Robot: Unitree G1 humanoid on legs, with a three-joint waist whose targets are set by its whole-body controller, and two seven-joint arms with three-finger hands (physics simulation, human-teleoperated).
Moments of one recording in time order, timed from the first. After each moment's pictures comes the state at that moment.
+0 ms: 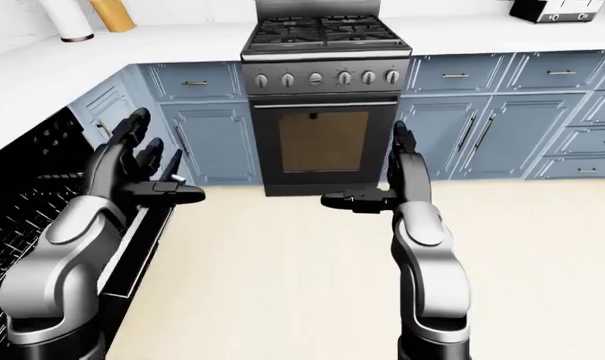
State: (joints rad) left arm -0.46 0.22 0.19 -0.39 -0.17 0.87 -0.01; right arm -0.40 -0.17 -0.17 -0.43 0.03 0.92 -0.05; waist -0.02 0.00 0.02
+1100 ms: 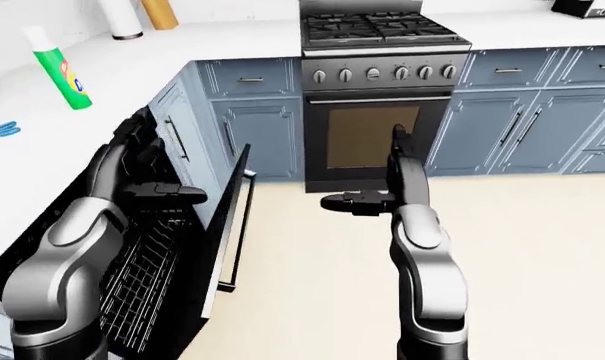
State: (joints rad) left arm -0.46 0.21 0.18 -0.40 -0.15 0.86 -0.01; right arm -0.39 -0.16 -0.17 -0.41 0.03 0.88 -0.05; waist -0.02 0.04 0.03
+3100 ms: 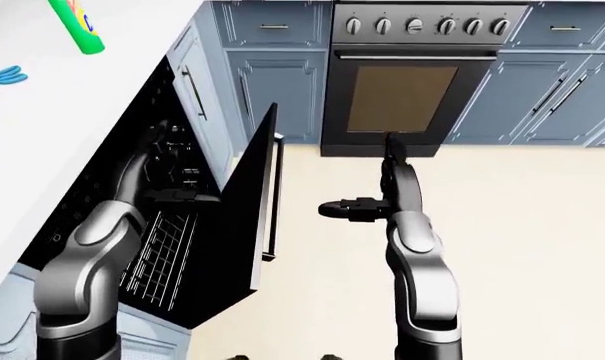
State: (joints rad) left arm -0.45 0.16 0.14 -0.32 -0.11 0.82 -0.04; right arm -0.35 -0.15 -0.16 -0.34 0.04 0.79 -0.04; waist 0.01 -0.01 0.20
